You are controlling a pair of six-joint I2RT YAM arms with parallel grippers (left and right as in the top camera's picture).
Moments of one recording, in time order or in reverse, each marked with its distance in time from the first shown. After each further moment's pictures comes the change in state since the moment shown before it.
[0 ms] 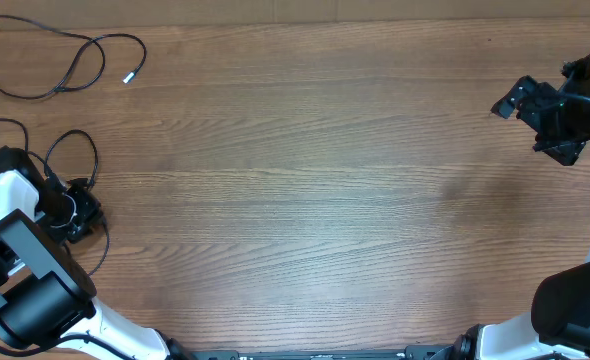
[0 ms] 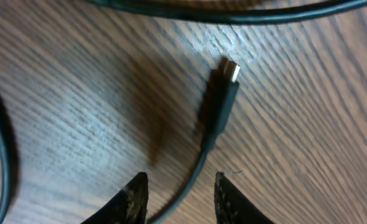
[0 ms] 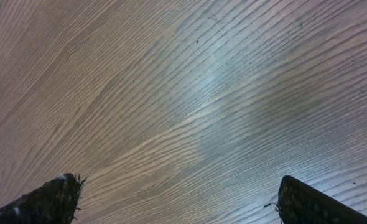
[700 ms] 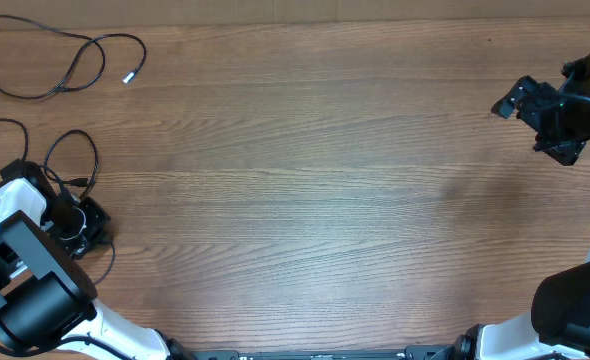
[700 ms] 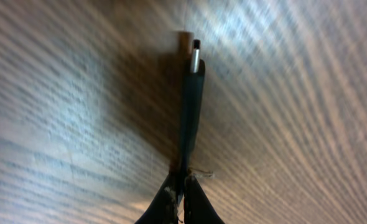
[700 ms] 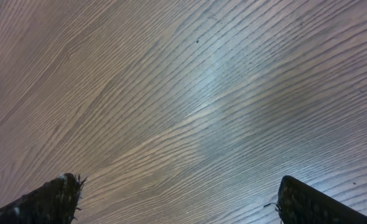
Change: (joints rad) left arm 0.000 -0.011 -0.075 -0.047 -0.013 -0.002; right arm 0.000 0.000 0.000 0.000 0.000 0.000
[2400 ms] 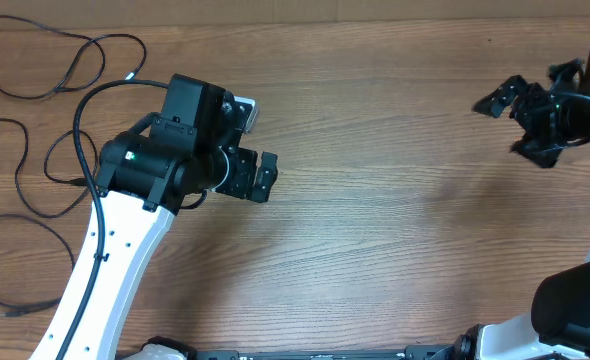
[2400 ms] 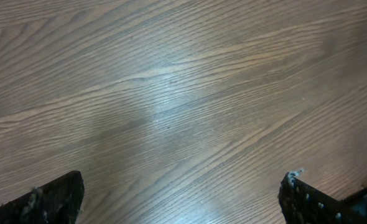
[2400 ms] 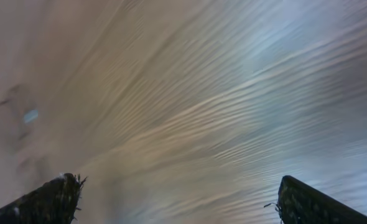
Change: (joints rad) left arm -0.988 -0.511 0.344 -0.277 0.071 0.077; right arm -0.002 0.000 0.000 -0.077 -0.303 -0.023
